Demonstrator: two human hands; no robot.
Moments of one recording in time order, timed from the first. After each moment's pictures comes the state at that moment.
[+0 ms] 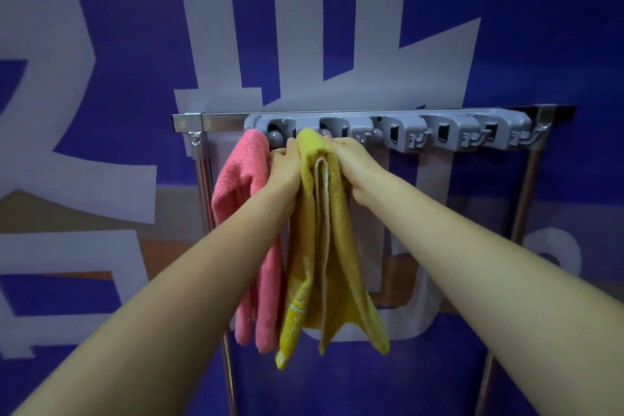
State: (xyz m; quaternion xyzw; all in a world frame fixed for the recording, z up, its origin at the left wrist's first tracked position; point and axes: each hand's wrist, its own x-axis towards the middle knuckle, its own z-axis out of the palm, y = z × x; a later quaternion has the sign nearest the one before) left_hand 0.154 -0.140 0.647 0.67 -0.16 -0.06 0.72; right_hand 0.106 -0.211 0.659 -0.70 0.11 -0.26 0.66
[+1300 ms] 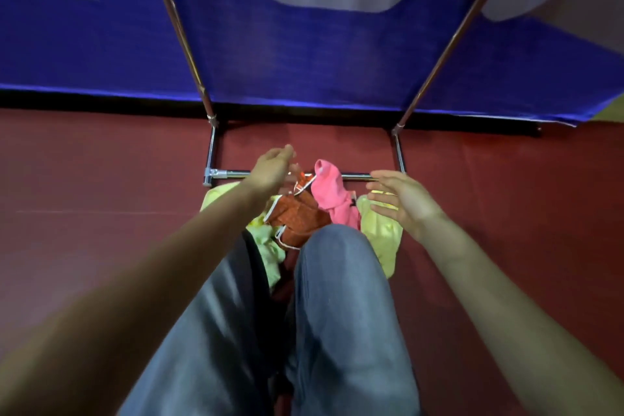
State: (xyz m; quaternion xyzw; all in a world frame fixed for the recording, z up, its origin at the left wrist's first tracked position) left_hand -0.101 -0.025 0.265 0.73 -0.01 -0.40 0.55; right_hand -0.230 -0.180 0.251 -0.58 0.44 0.01 0.69
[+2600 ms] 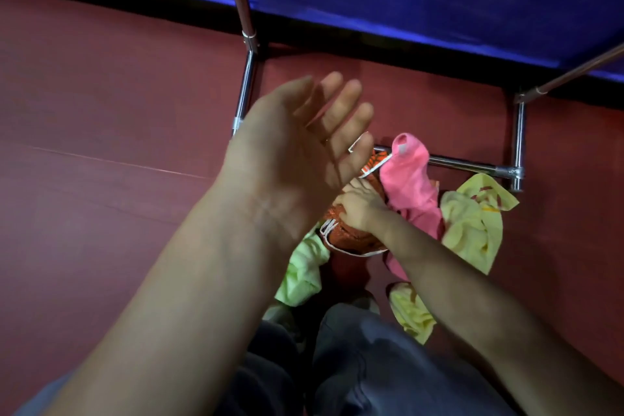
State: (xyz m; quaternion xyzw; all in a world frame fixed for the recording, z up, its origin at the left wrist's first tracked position) left_hand 0.018 -0.015 0.199 0.39 0.28 -0.43 0.77; right_hand -0.062 -0.134 -0.050 -0.94 -0.01 0.33 0.13
